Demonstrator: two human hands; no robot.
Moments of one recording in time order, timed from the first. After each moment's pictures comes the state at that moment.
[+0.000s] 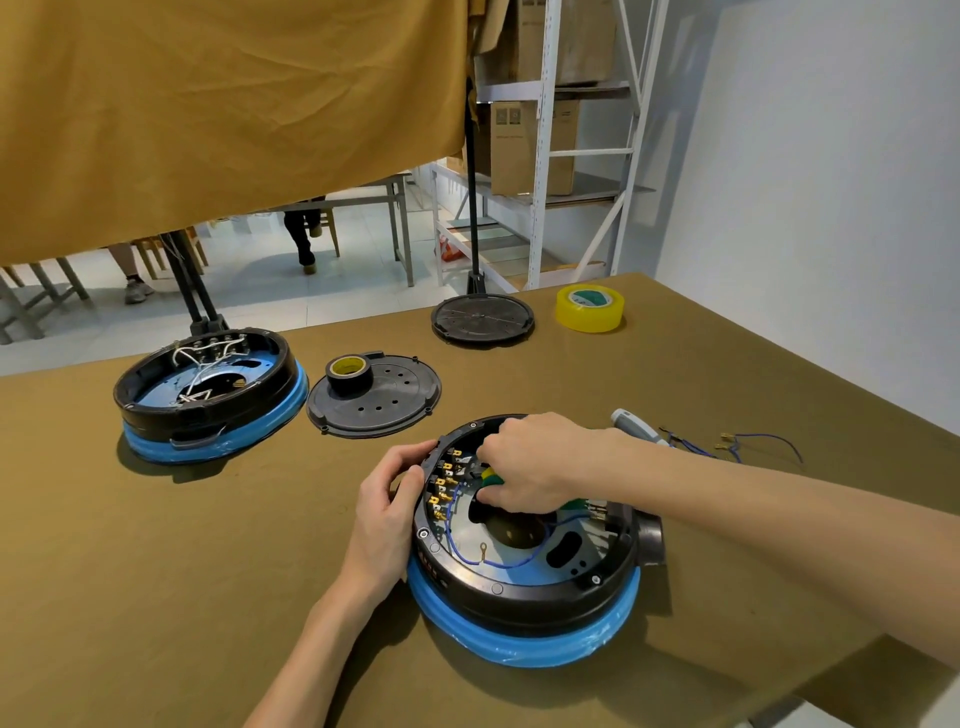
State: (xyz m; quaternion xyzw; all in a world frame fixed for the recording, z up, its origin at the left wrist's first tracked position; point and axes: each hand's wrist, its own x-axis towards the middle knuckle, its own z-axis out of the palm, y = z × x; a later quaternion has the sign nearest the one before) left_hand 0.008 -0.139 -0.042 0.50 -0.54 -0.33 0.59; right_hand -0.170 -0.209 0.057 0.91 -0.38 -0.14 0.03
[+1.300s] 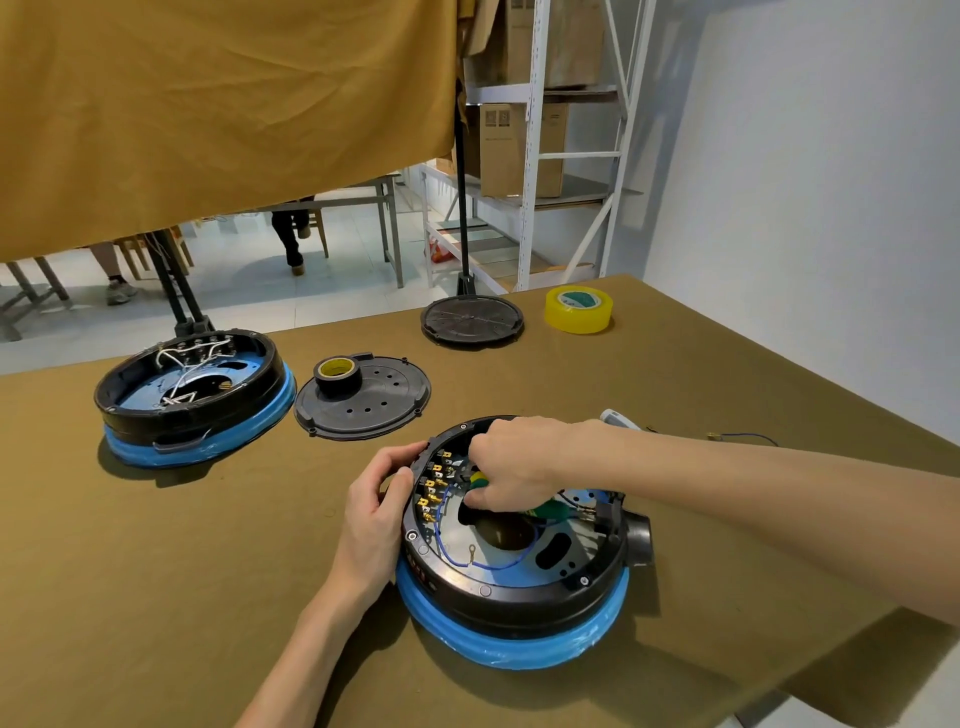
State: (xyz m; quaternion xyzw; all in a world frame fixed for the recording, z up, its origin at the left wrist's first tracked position) left_hand 0.008 -0.141 -0.045 0.49 -0.54 -0.33 0.60; right_hand -0.167 -0.211 0.063 0.91 -0.38 -0.16 -0.02
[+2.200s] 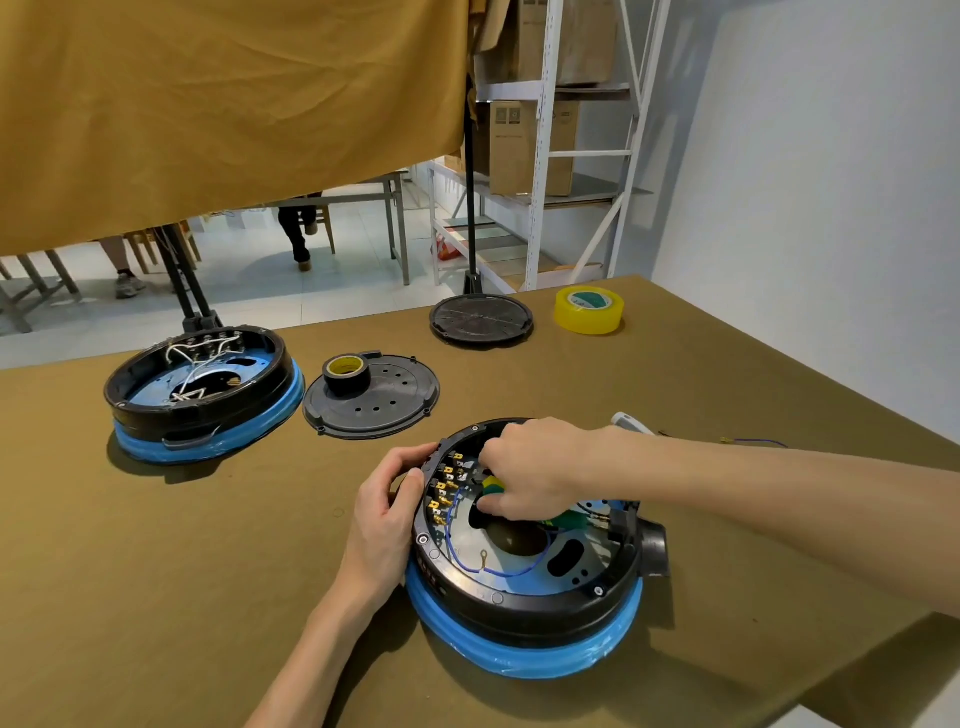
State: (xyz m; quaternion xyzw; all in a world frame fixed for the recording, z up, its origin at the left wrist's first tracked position) left_hand 0.010 -0.140 -0.046 0.50 -0.55 -0.33 0.59; right_hand -0.170 -0.210 0.060 0.92 -0.37 -0.16 0.02
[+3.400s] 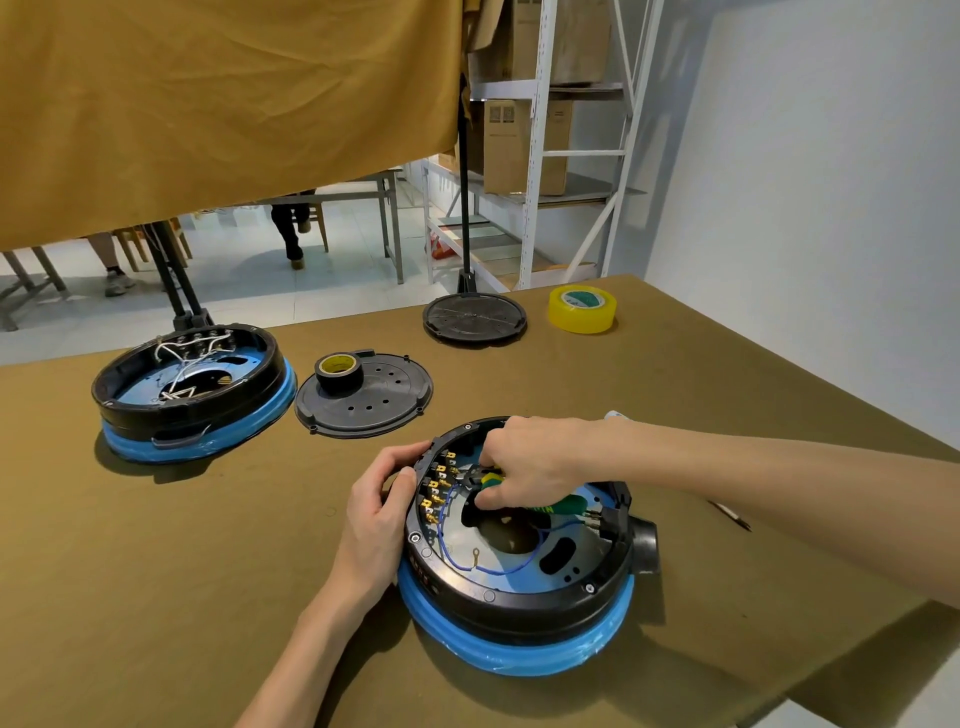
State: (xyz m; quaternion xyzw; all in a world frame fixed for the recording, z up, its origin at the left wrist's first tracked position) left_hand 0.010 -0.142 -0.047 0.49 -0.54 -0.34 0.59; right_hand -0.175 -0.215 0.067 0.90 -0.39 -0.16 -0.09
